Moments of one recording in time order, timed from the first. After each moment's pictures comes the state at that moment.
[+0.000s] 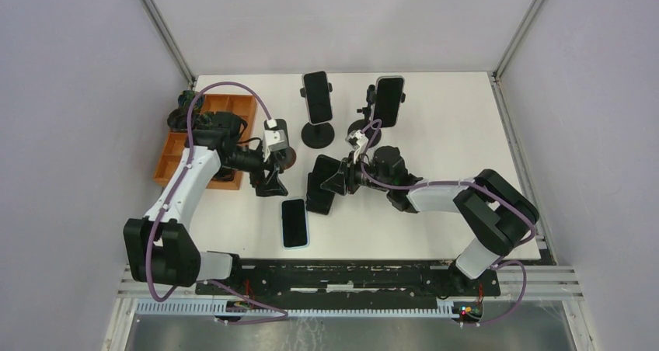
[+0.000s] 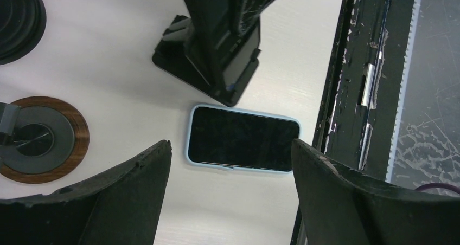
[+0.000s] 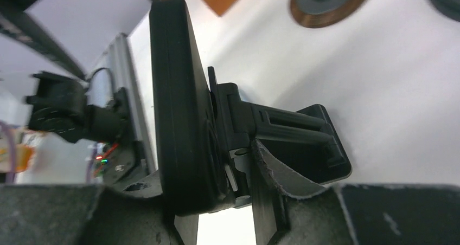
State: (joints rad) left arm -0.10 1.33 1.10 -1.07 0.93 0.97; right arm 0.71 1.65 0.67 0.71 -0.48 0.46
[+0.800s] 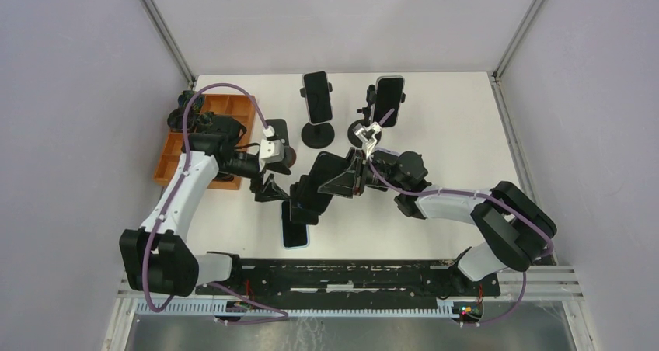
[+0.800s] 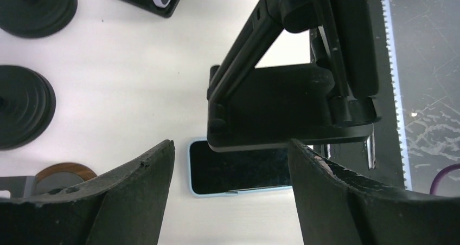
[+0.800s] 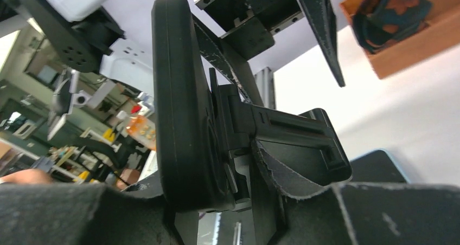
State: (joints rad) left arm -0.12 1.30 1.10 -1.16 1.06 1.24; right arm 0.74 1.50 0.60 1.15 -0.77 0.88
